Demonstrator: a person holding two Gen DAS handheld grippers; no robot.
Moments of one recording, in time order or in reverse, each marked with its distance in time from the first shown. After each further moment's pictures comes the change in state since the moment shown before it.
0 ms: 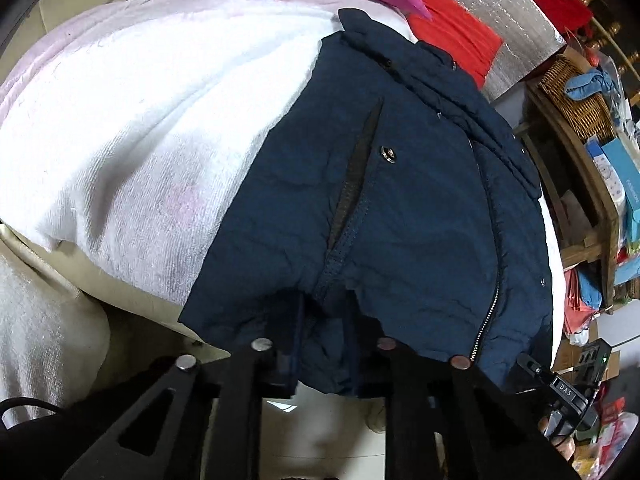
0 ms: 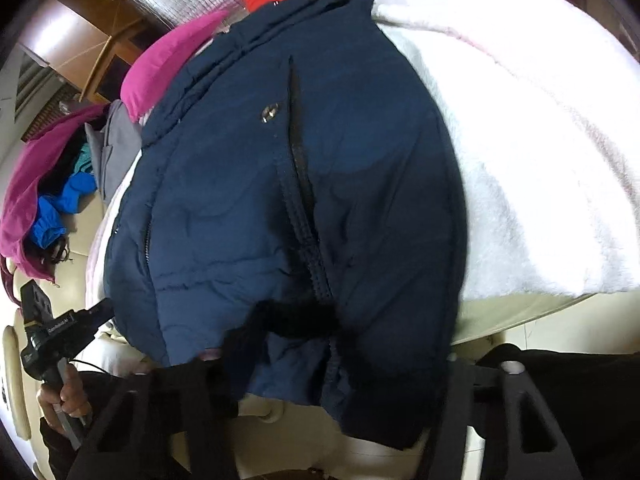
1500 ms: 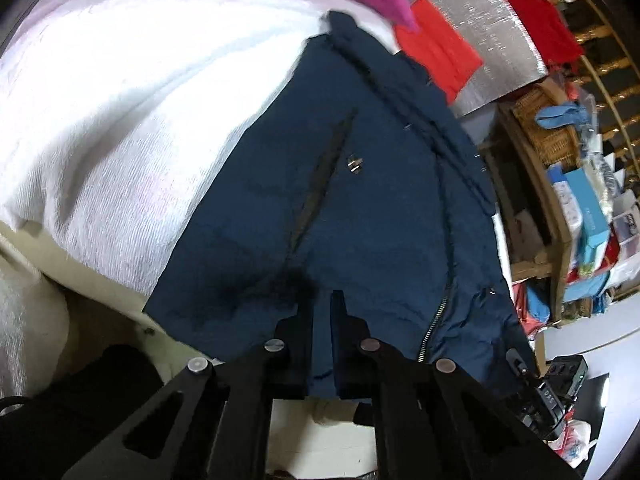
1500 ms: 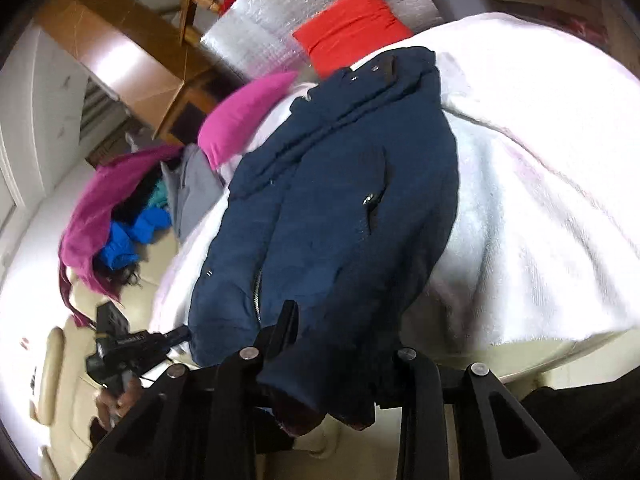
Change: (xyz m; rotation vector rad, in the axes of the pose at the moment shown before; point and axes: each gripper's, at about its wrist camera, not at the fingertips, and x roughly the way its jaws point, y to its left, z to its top) left arm -0.003 0.022 0.002 -0.102 0.053 -0.192; right arm -0.056 0.014 0.004 -0.047 -0.186 0.218
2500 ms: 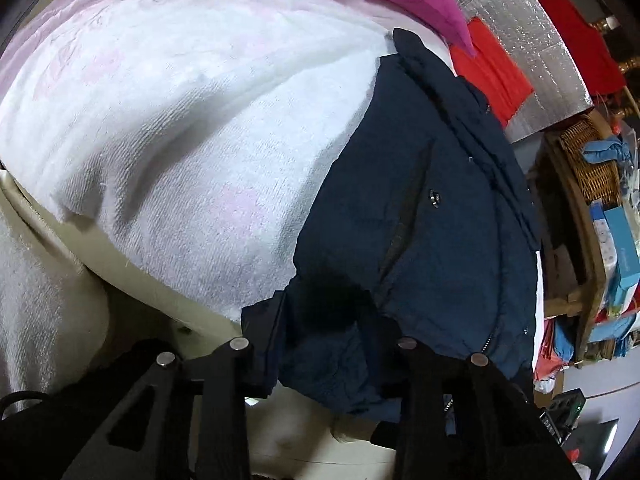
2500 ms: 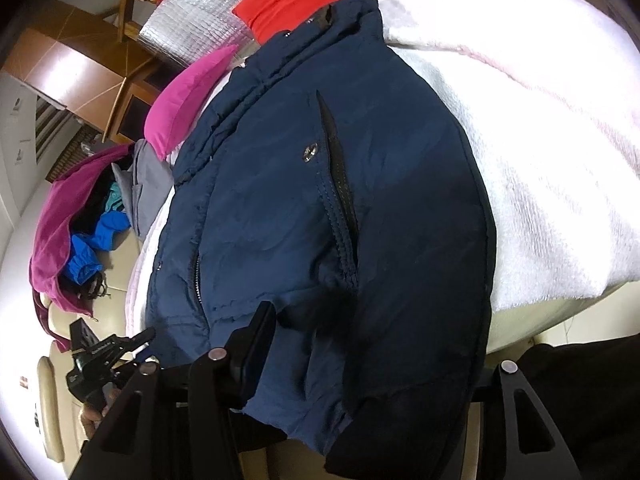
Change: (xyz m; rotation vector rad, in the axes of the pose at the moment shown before) left arm -0.011 0.031 0.006 -0.097 -0.068 0.136; right arm 0.036 -0.023 -0.010 0.144 0.087 -0.095
